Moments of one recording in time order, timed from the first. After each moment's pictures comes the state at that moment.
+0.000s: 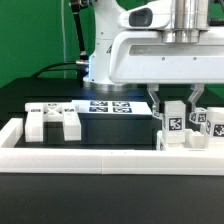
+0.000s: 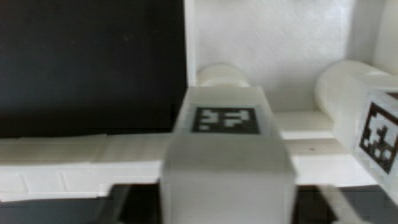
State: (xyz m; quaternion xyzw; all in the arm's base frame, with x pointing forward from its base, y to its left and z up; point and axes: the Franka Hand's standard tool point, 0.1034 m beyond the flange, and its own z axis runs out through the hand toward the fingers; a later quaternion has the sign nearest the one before) arm 0.630 0.055 0.084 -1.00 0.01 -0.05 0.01
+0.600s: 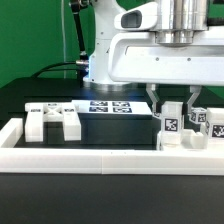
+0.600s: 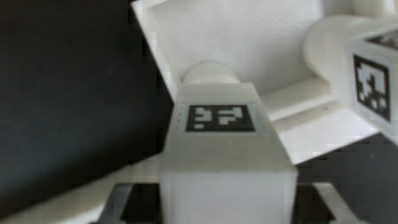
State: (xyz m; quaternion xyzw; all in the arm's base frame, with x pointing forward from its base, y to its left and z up) arm 0.631 0.053 0.083 -0.97 0.23 -0.05 0.02
